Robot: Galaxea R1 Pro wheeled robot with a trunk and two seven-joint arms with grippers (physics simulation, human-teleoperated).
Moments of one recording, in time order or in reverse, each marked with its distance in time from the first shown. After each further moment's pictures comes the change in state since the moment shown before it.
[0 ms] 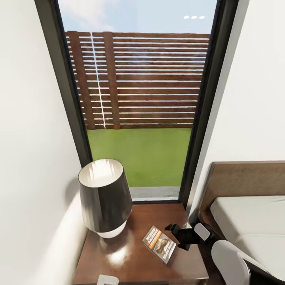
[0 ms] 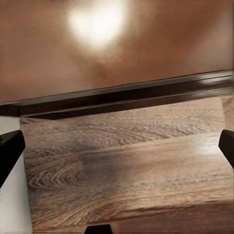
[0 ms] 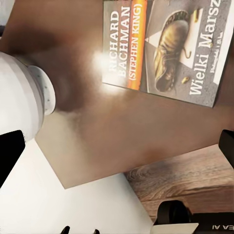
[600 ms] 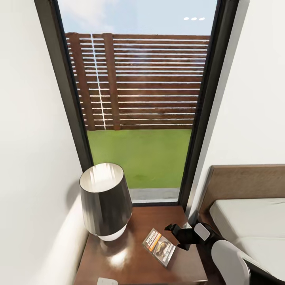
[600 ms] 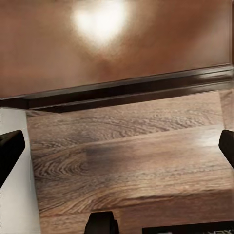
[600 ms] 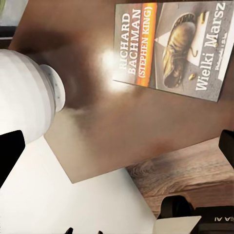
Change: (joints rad) left arm -0.002 0.000 0.001 0.029 0.001 -0.001 0.001; right arm 0.000 0.000 0.000 0.000 0.000 0.000 0.000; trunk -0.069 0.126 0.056
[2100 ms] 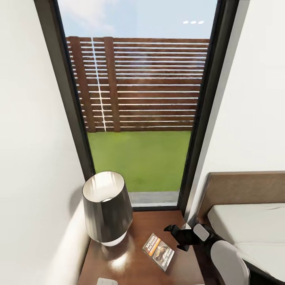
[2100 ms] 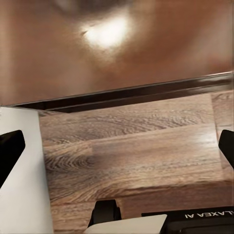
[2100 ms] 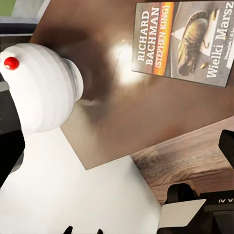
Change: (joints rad) left arm 0.000 0.000 0.000 0.002 -0.003 0.000 0.005; right arm 0.002 0.005 0.001 0.006 0.002 -0.004 0.000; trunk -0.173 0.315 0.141
